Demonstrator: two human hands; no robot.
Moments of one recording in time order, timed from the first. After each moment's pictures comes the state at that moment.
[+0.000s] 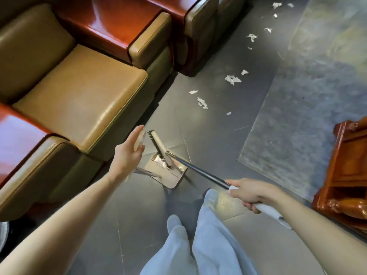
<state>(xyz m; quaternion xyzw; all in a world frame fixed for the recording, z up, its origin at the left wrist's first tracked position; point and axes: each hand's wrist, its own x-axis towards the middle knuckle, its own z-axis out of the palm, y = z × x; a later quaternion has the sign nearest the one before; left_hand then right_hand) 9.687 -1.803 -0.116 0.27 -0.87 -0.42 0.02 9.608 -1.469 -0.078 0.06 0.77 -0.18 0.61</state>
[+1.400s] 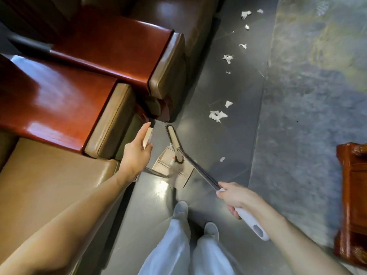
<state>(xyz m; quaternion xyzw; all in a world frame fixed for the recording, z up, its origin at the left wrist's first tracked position) 9.156 -1.890 -0.114 0.21 -0.87 -0.44 -0.07 9.179 -1.614 -0.103 0.15 0.77 -0.24 0.57</state>
